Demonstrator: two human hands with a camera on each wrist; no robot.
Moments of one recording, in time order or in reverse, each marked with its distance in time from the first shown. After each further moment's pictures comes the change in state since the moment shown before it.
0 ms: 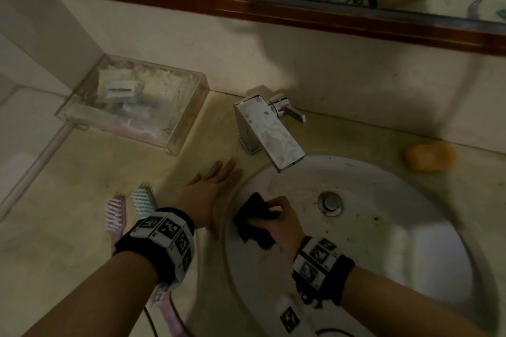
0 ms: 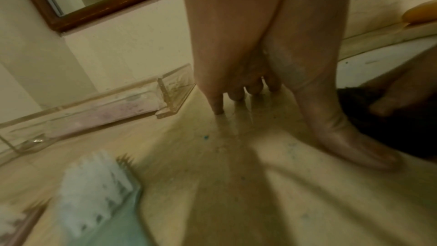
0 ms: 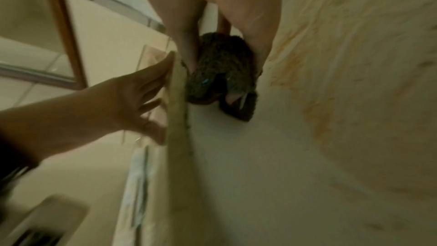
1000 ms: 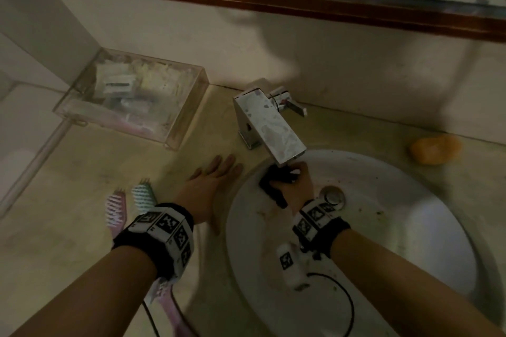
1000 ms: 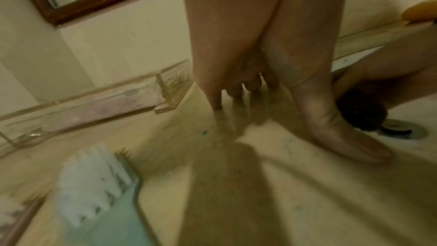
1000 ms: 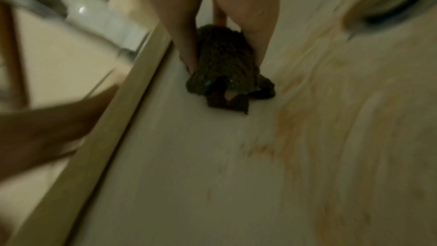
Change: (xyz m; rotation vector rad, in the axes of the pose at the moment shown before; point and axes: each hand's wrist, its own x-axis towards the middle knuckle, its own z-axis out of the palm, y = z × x) left_hand -0.003 0.006 -0.006 -0.042 -0.011 -0.004; right_hand 0.042 -0.025 -0.023 -0.168 0.287 -0.228
